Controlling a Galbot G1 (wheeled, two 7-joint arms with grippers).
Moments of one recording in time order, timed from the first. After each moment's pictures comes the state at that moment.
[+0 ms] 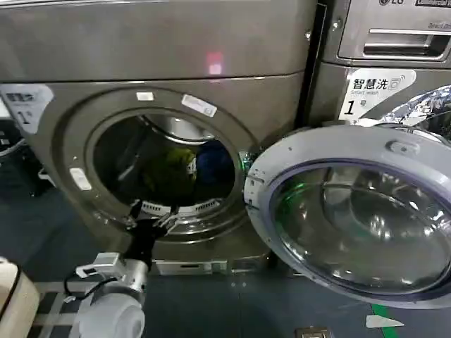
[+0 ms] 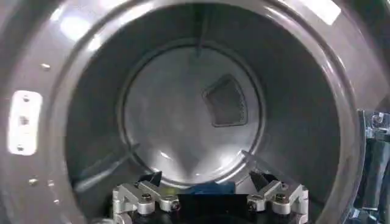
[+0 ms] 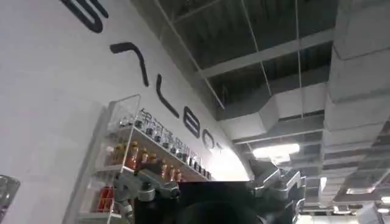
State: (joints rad) left arm 1.31 -1.42 -0.42 -2.24 -0.25 0.40 -0.13; right arm -1.82 1.07 2.42 1.95 0.88 -0.16 -0.01
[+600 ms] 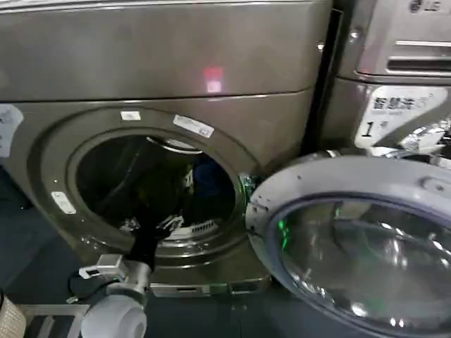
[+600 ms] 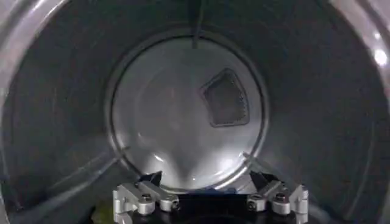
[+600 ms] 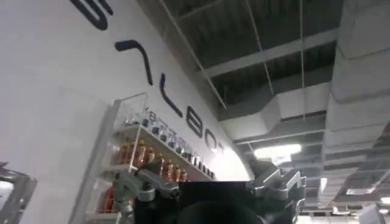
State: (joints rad) left arm 1.31 -1.42 -0.42 -2.24 -0.25 0.40 -0.13; right arm -1.82 1.07 2.43 1.95 0.89 -0.16 -0.02
